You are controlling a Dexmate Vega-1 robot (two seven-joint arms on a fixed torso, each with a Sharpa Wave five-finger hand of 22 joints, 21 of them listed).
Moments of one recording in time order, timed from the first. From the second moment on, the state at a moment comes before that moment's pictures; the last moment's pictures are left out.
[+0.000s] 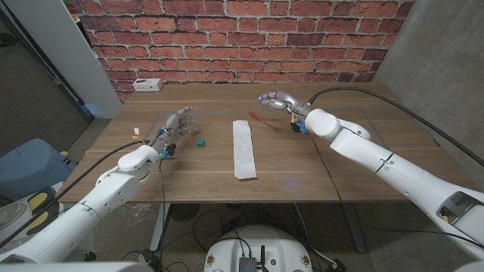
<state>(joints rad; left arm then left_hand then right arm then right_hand) 1.06 0.76 0.26 -1.59 -0.73 -0.09 0.01 0.18 0.09 0.48 -0.08 0.18 0.06 -0.09 0.24 0.18 0.09 0.05 0.26 0.21 0.14 0.11 0.21 0.18 0.23 0.21 0.21 0.19 -0.62 -0.69 -0.73 -1.82 -0.01 -0.28 0.00 0.46 0.18 0.48 -0.12 0.20 0.39 -0.03 0.24 0.19 0.35 0.08 0.25 0.22 0.28 0.01 0.26 0.26 0.36 0.13 0.20 0.17</state>
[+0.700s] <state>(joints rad) 1.08 0.80 0.25 -1.62 -0.76 -0.04 -0.02 0.16 0.09 0.47 -0.07 0.18 0.06 -0.09 0.23 0.18 0.11 0.06 0.26 0.21 0.19 0.11 0.22 0.18 0.23 0.22 0.21 0.19 -0.56 -0.66 -0.82 -1.84 -0.23 -0.27 0.10 0.48 0.19 0.49 -0.12 0.20 0.42 -0.03 0.24 0.19 0.39 0.06 0.26 0.21 0.31 -0.02 0.27 0.26 0.38 0.12 0.21 0.17</state>
